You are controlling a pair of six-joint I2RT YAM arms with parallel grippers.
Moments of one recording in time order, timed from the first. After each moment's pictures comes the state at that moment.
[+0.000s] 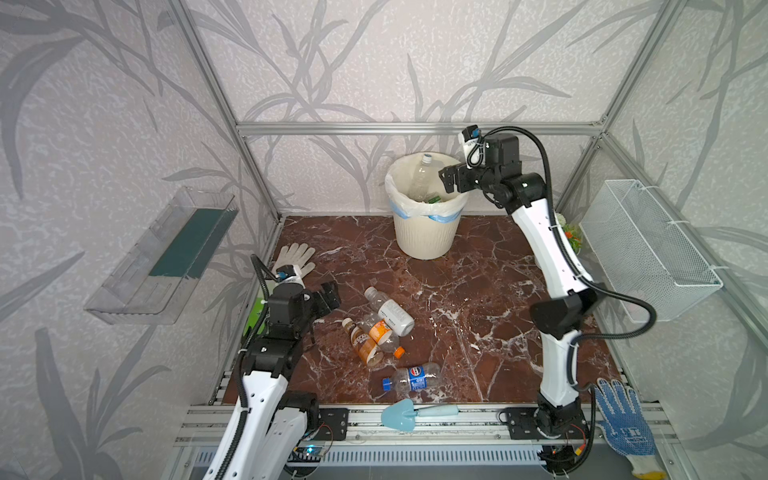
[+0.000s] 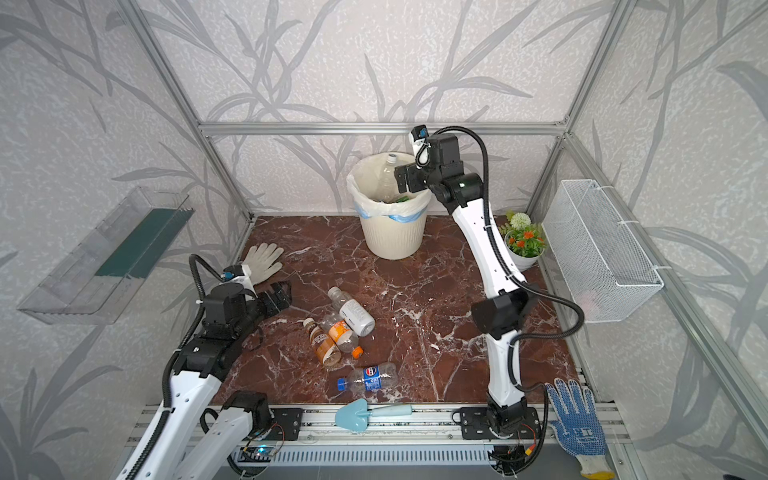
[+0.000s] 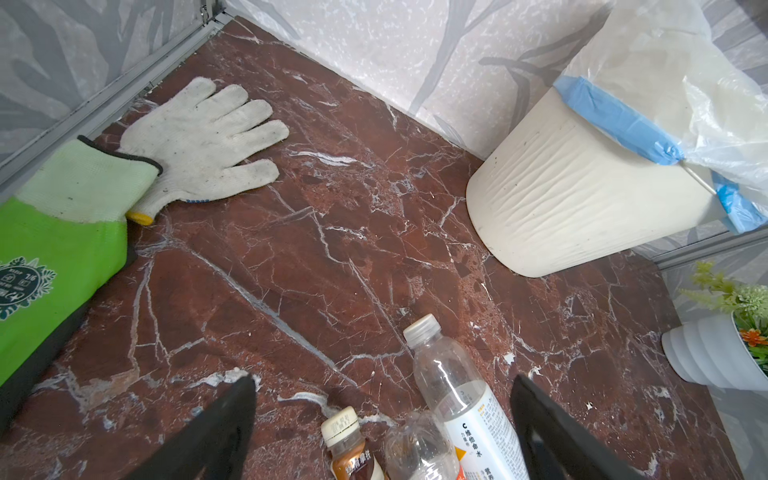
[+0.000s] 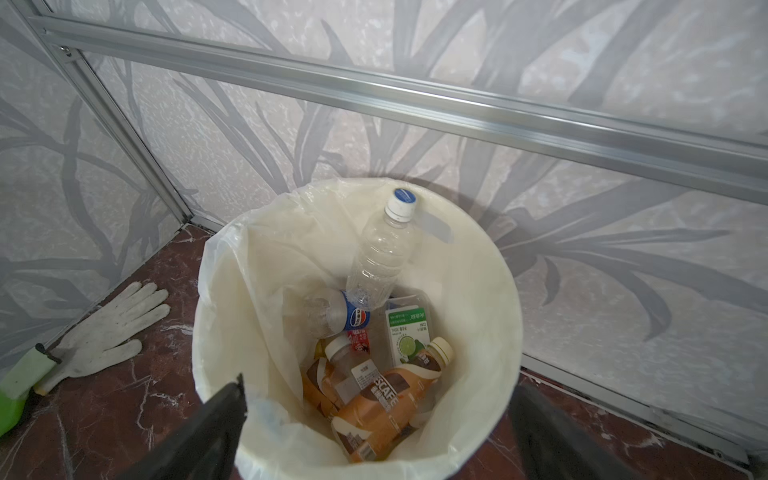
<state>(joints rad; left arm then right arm) -0.08 0.67 0.66 -0.51 -0.01 -0.53 0.38 1.94 2.30 -0.72 -0.07 -0.01</state>
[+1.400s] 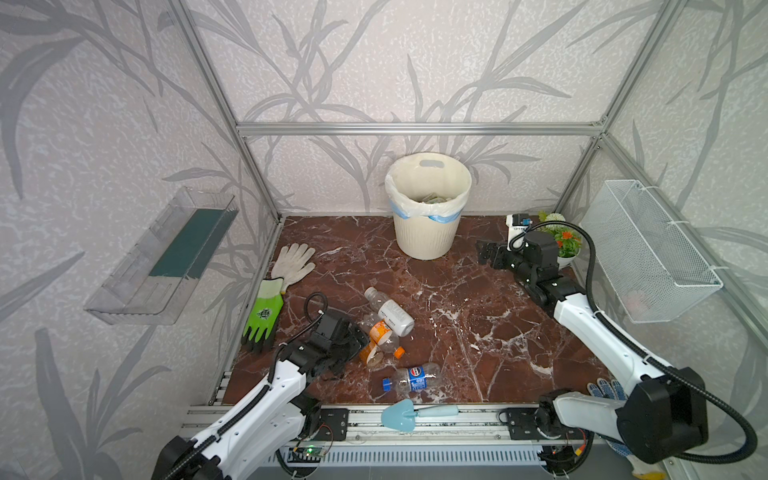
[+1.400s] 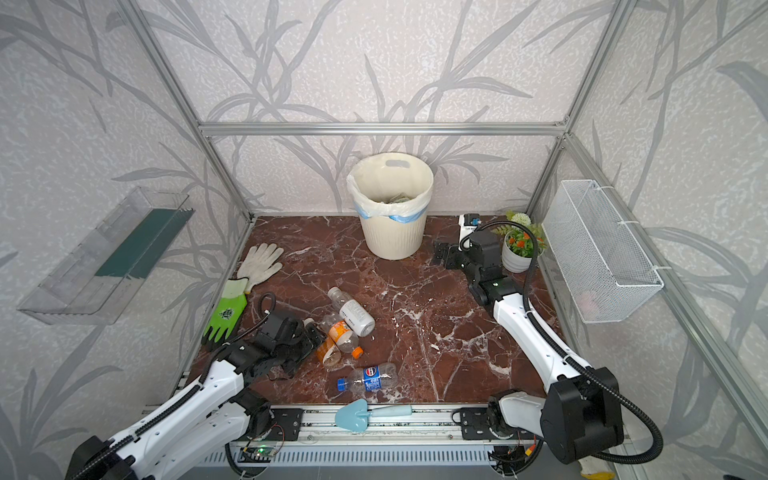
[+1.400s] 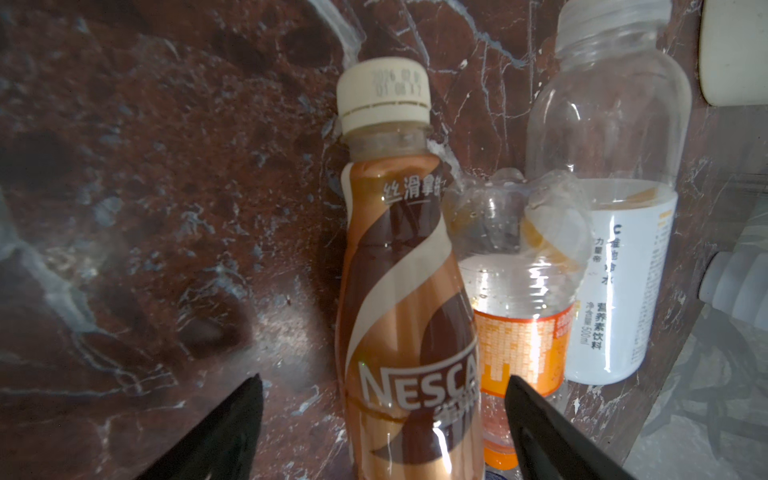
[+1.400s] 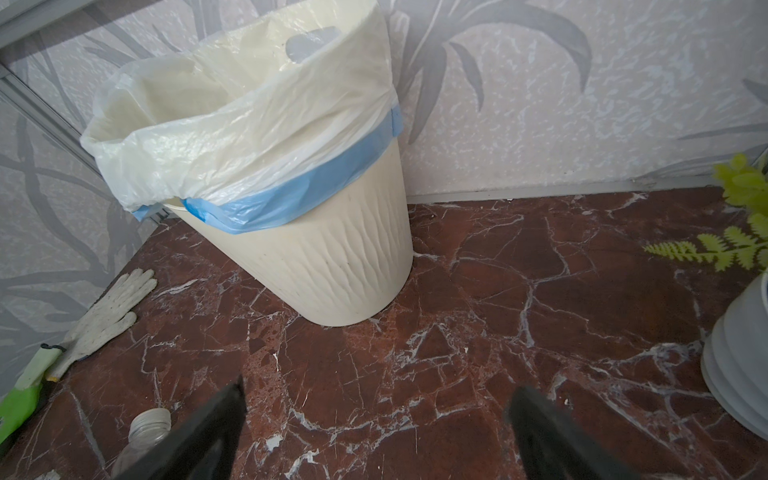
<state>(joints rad) -0.47 0.83 0.41 -0.59 0.08 -1.18 0.25 1.26 0.93 -0.04 -0.07 0.28</state>
